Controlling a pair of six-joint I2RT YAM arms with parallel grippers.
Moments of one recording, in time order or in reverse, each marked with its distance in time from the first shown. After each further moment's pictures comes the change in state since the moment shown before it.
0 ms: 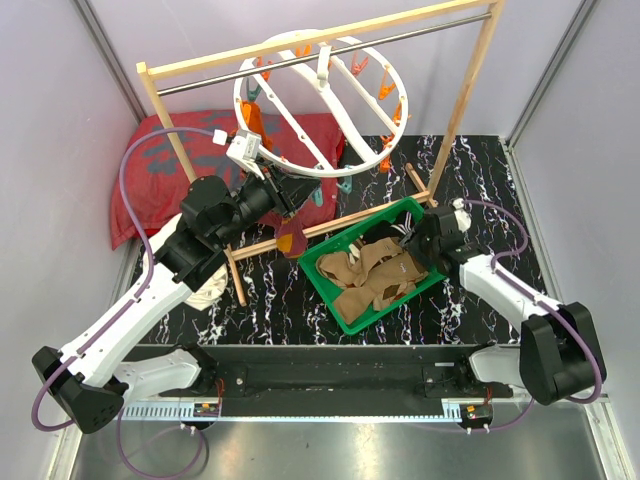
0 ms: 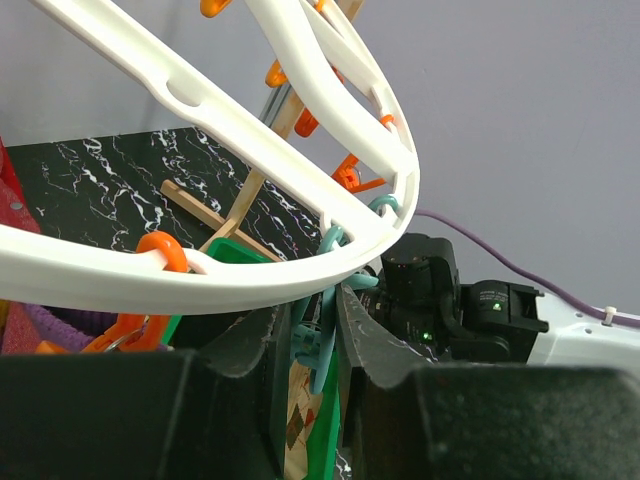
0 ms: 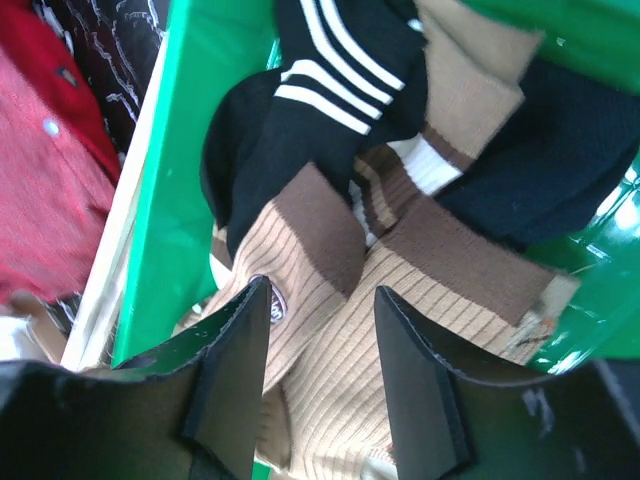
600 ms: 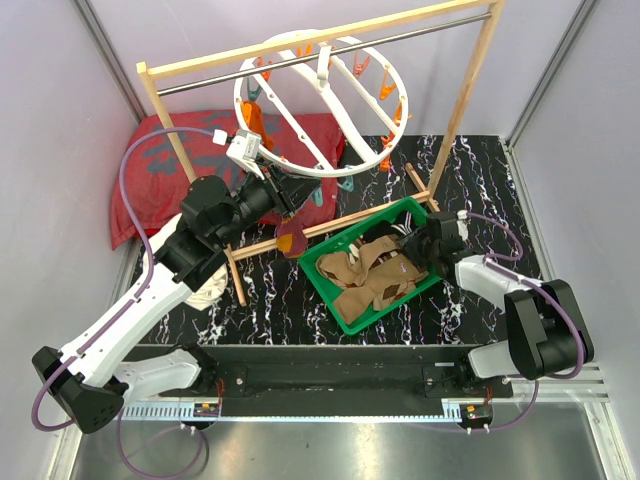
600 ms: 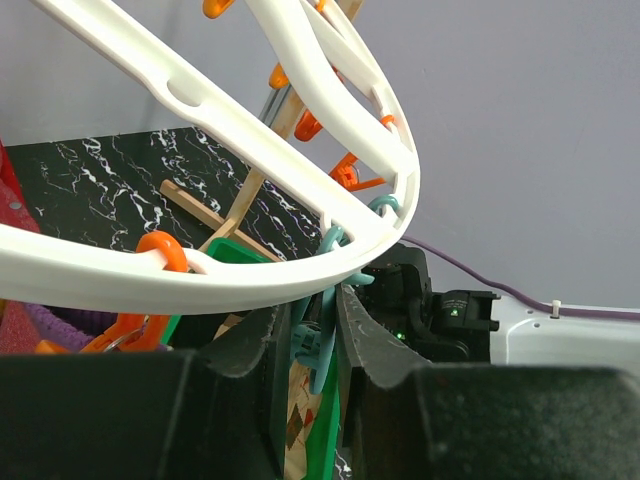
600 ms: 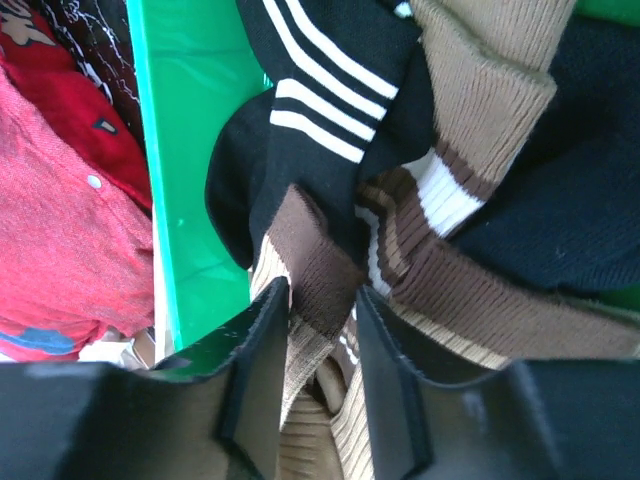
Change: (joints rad) left arm 0.000 0.000 0.000 0.000 0.000 -0.002; right arm -0.068 0.122 -0.103 0.267 -0.124 0.230
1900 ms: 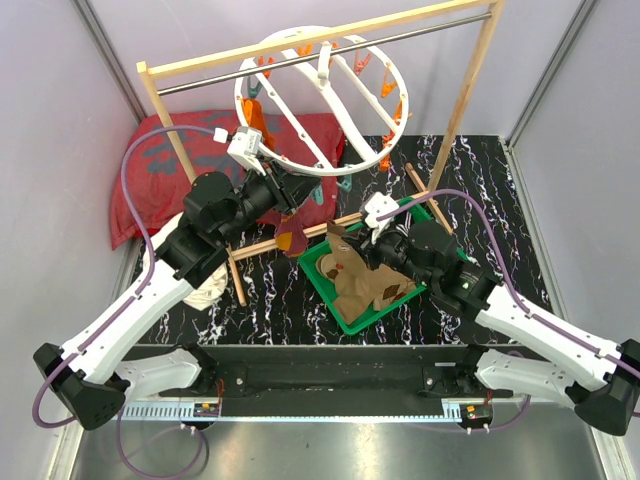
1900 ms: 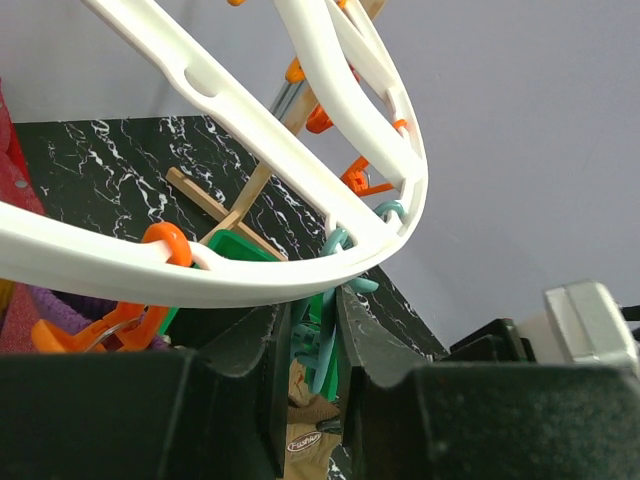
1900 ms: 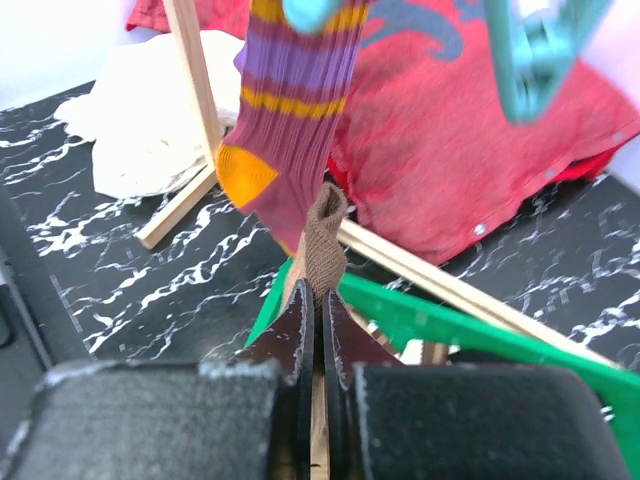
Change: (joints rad) left arm -0.006 0.019 0.035 -0.051 -0.045 -0.042; right arm 0.624 -0.415 0.272 -0.109 0.003 -1.278
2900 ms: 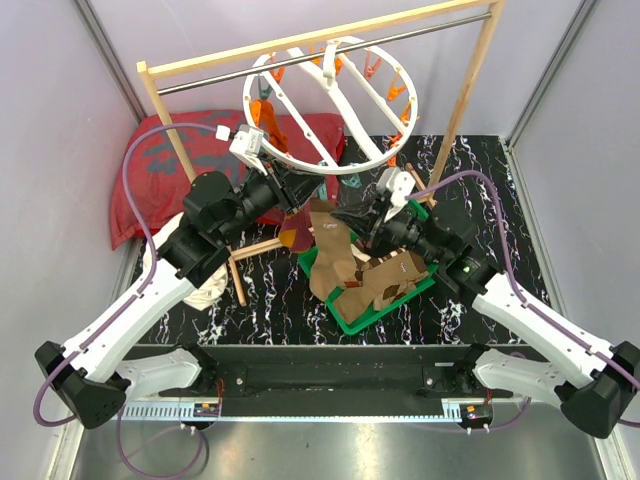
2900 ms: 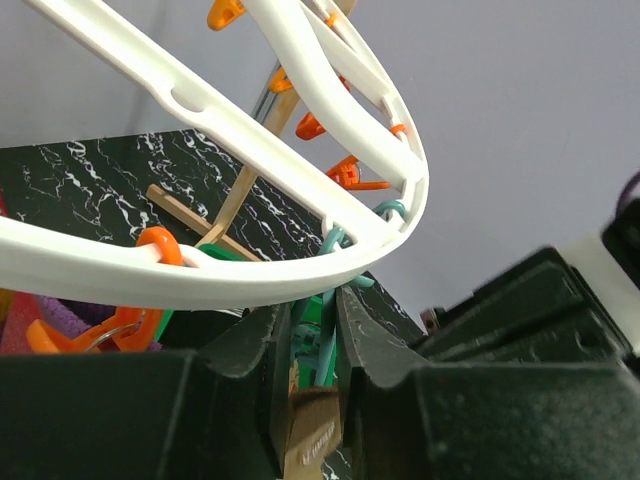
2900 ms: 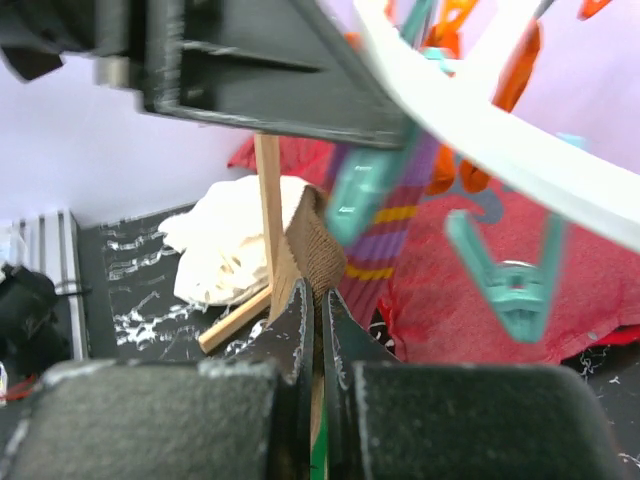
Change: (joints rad) left arm -0.001 0.013 -0.003 0.061 0.047 0.018; right arm -0.123 0.056 0.058 0.278 -0.342 0.041
